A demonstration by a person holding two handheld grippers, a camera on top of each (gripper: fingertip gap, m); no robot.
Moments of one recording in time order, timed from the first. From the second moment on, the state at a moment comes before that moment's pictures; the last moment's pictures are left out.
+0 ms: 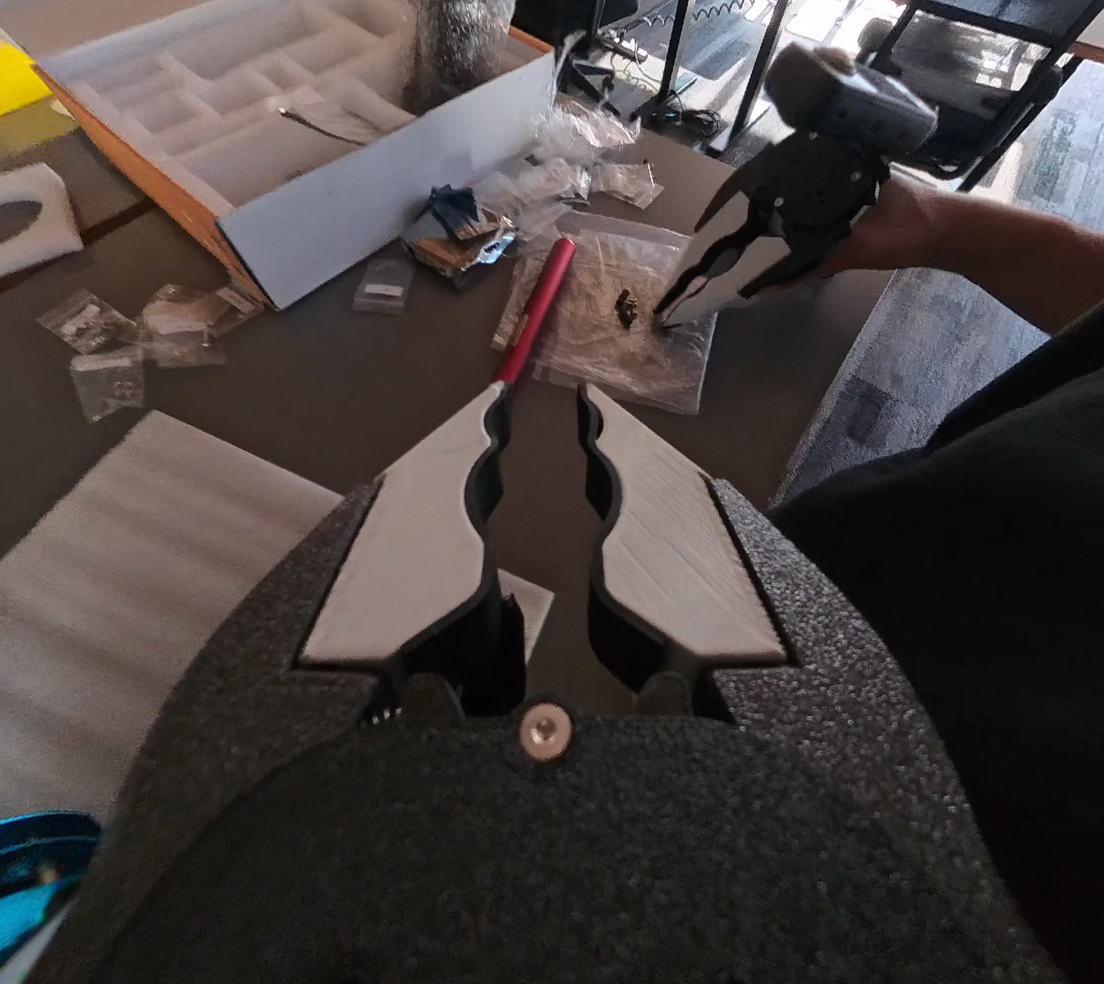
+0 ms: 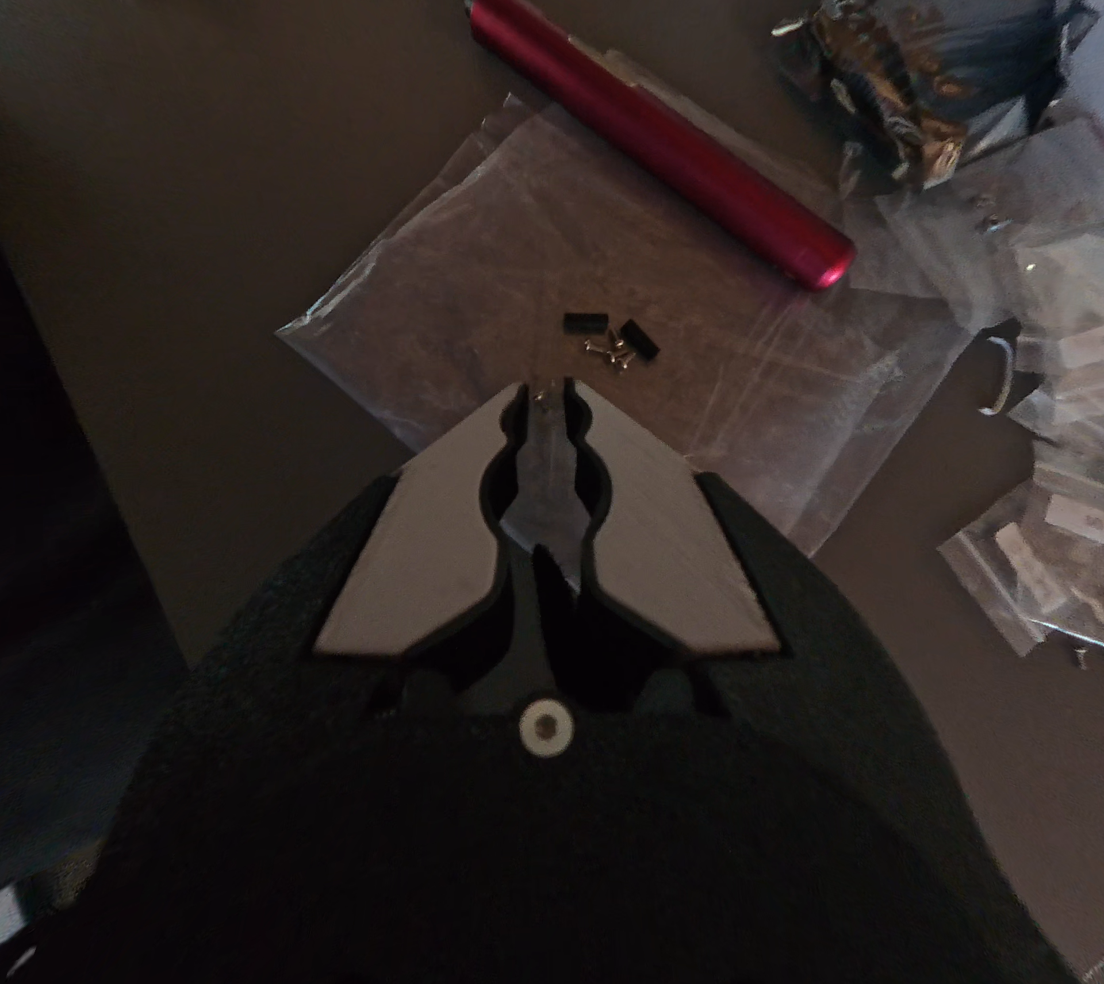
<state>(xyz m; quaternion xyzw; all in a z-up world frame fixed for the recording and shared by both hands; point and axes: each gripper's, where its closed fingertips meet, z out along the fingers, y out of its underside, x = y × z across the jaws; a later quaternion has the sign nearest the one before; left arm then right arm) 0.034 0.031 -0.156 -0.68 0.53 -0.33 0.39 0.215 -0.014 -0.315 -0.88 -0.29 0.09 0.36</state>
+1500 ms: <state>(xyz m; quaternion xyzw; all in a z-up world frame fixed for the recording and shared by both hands) 0.039 0.016 -0.167 -0.70 0.50 -0.29 0.41 0.226 -0.027 -0.317 -0.89 -0.33 0.15 0.29</state>
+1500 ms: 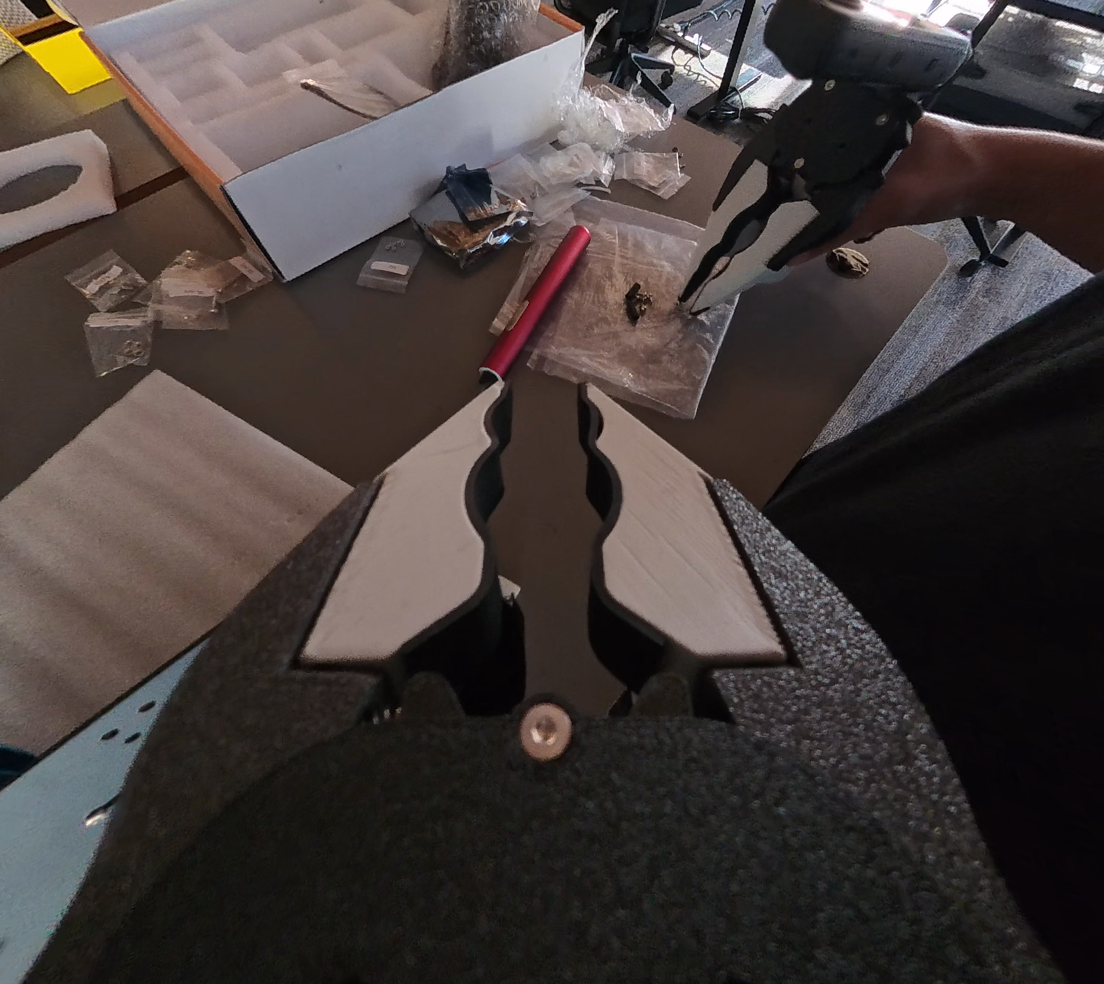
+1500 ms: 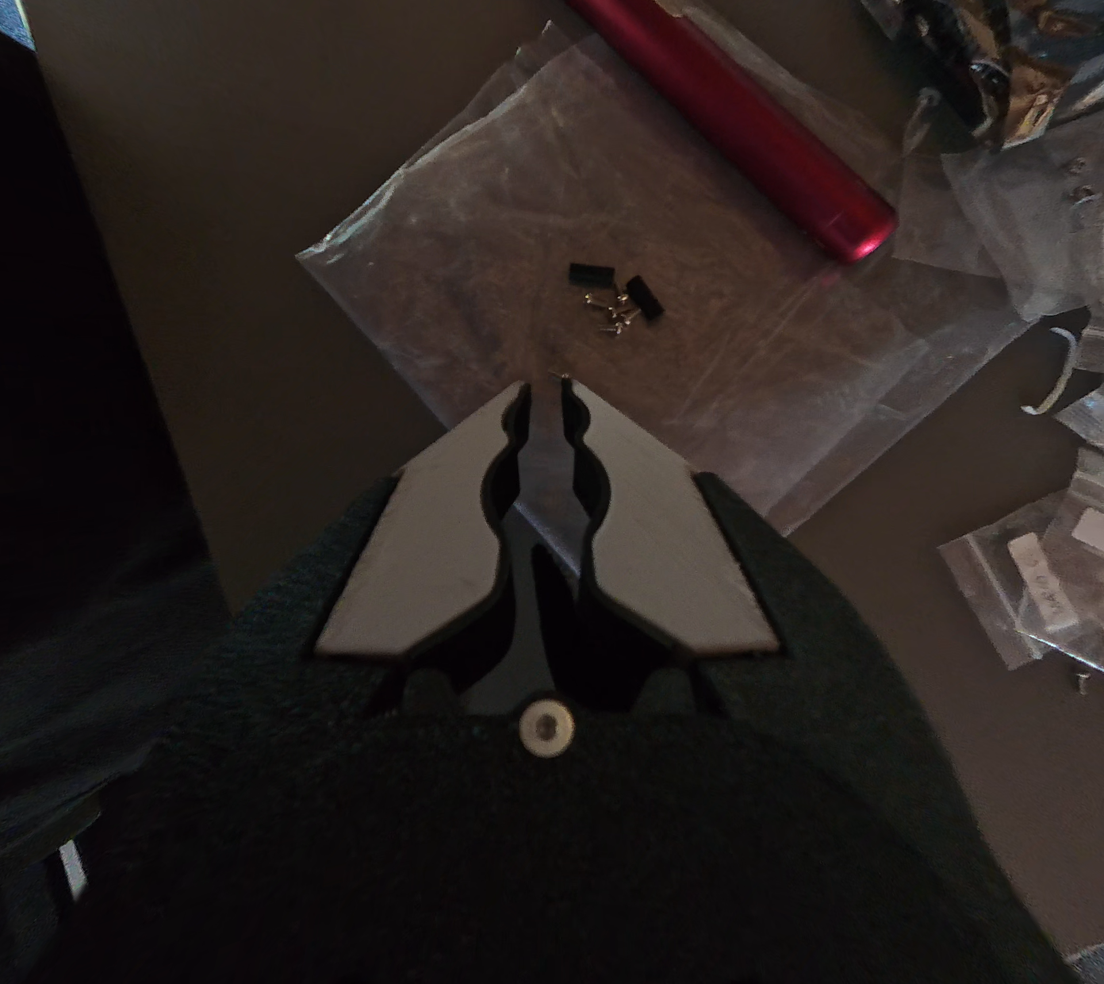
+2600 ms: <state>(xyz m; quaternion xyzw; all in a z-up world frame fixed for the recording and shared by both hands) 0.019 0.007 -0.201 -0.78 0.41 -0.26 0.40 0.230 -0.009 -0.298 -0.90 -0.27 0.14 0.31</state>
